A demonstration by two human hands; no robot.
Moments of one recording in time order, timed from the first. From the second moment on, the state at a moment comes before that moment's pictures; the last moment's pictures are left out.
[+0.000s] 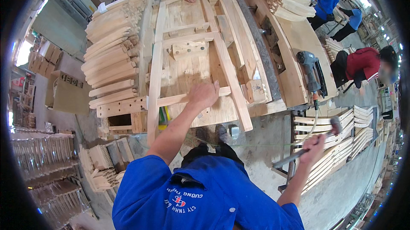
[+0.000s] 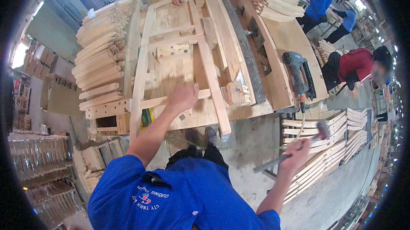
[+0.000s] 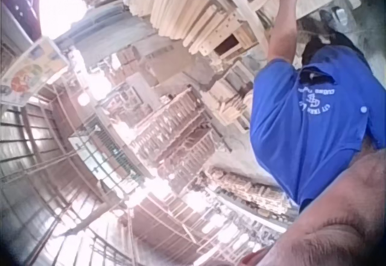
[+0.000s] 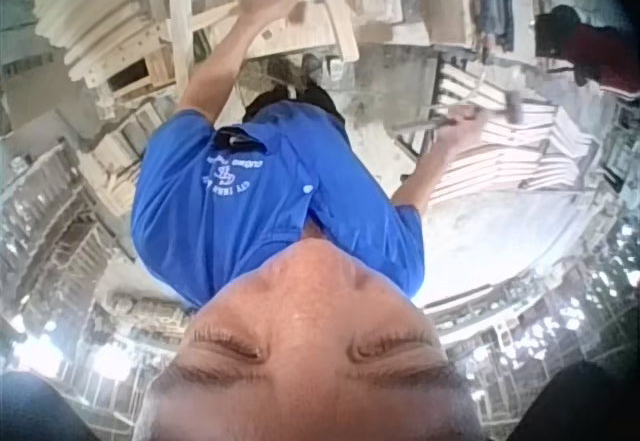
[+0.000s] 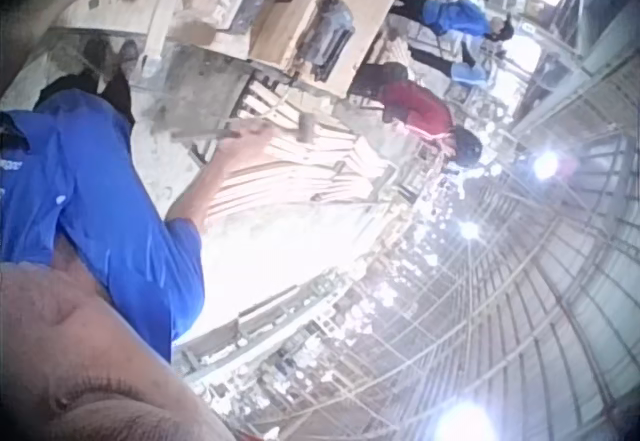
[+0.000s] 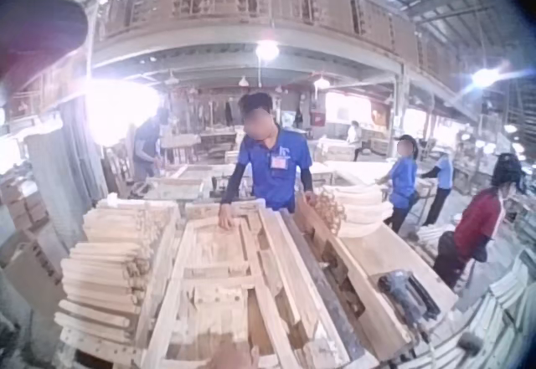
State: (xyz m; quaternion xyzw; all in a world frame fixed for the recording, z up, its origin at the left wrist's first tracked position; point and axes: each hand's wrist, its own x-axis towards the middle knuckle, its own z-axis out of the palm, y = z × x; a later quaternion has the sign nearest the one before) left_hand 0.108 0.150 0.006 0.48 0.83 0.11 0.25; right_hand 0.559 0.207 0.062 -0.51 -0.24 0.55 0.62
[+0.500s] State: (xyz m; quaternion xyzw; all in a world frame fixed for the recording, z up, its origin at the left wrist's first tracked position) left_hand 0.110 0.155 0.008 0.47 0.83 0.13 0.25; right_hand 0.519 0.160 -0.025 -0.50 -0.57 0.59 0.28
